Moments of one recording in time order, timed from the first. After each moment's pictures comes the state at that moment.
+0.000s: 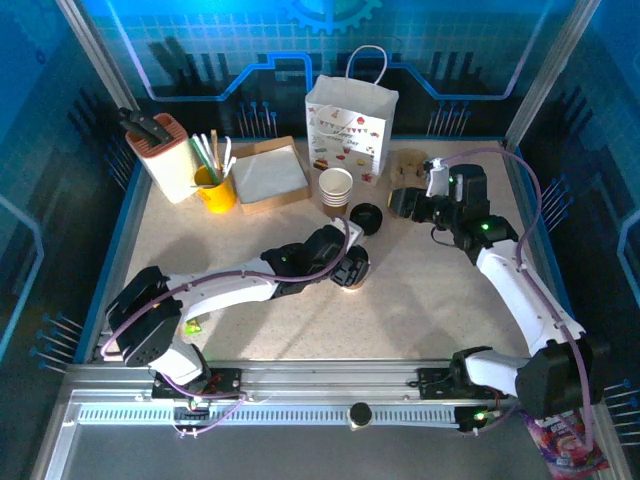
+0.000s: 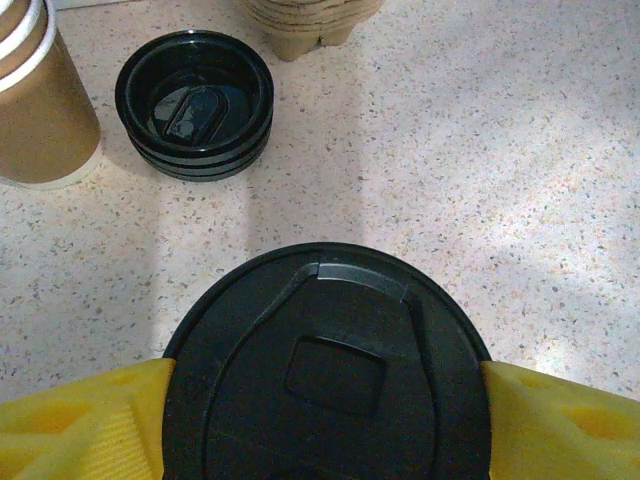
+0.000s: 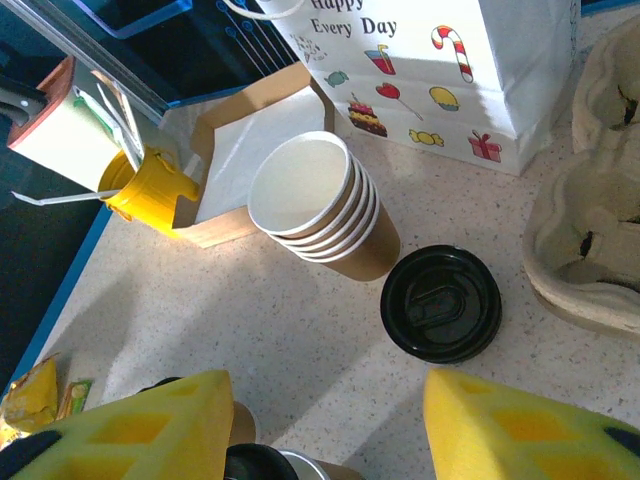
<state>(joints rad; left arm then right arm) -0.92 1.56 1.02 -0.16 -0.16 -0.29 0.20 1.19 1.03 -0.39 -0.38 0.37</state>
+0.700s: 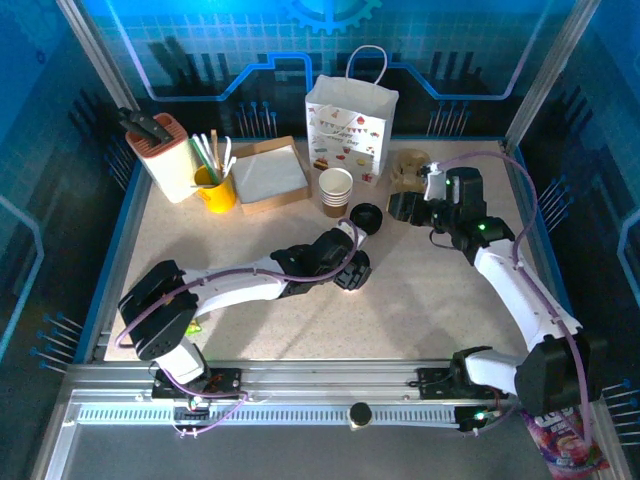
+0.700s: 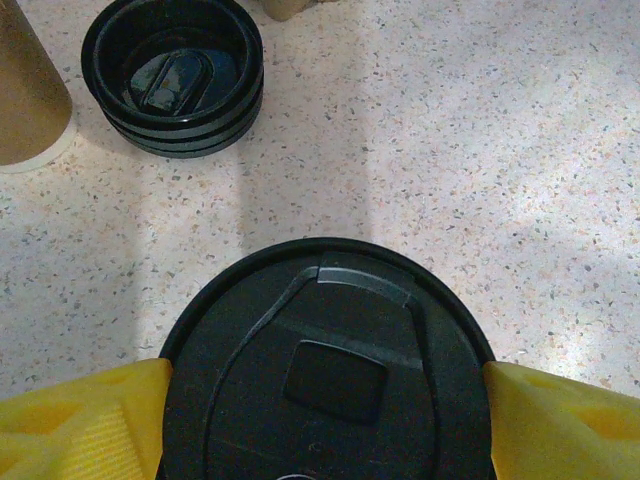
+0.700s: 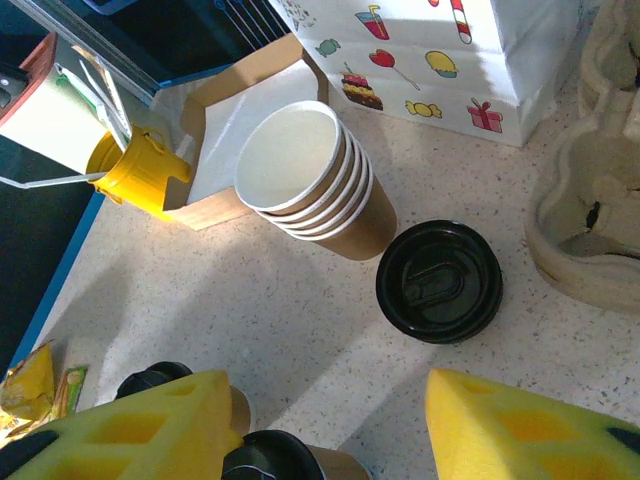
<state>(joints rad) -0.92 1.63 1.03 -0.15 -0.16 -0.27 0.20 1.21 1.01 -0.39 -0.39 0.37</state>
